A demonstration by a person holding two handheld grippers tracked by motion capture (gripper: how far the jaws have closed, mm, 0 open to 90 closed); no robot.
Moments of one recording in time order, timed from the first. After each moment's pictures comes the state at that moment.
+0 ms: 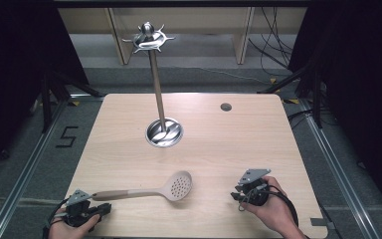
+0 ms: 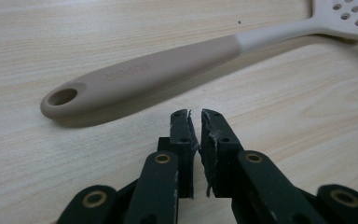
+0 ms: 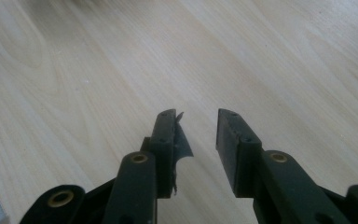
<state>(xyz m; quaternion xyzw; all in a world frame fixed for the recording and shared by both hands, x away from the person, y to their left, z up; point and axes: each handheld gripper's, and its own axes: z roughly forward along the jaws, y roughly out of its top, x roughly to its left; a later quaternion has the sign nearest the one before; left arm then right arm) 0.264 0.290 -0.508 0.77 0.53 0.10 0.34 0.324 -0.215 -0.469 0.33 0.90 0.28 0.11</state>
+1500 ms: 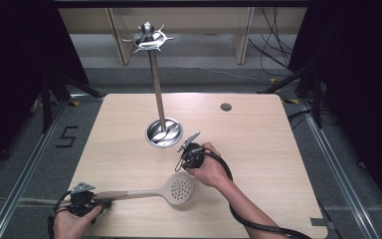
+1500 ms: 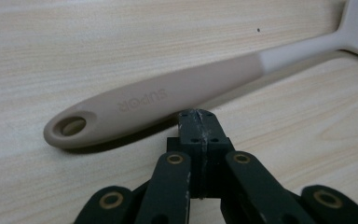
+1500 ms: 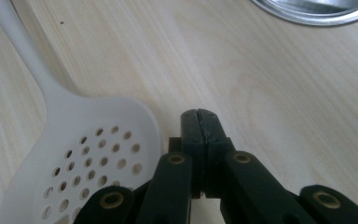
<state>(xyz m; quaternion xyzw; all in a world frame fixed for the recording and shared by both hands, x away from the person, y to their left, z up) 0.291 0.289 -0.506 0.76 0.56 0.08 0.32 0.426 -0.059 -0.459 0.27 0.93 0.26 0.06</state>
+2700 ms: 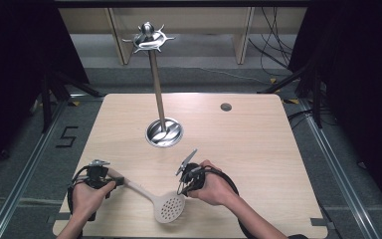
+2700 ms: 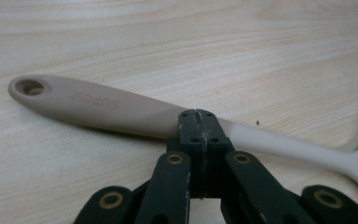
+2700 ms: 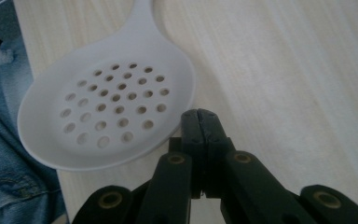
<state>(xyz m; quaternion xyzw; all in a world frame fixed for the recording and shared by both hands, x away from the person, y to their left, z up) 0.358 0.257 -0.493 0.76 0.56 0.08 0.33 0.372 -0.060 -0.461 0.21 0.95 0.21 -0.03</state>
